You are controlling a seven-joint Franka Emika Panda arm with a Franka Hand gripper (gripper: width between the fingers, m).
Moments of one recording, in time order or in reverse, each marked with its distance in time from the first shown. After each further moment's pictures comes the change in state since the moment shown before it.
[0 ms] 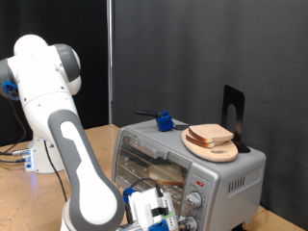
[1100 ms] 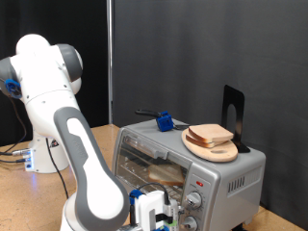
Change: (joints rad) arm 0.031 -0.007 -0.033 0.020 -0.101 0.021 0.325
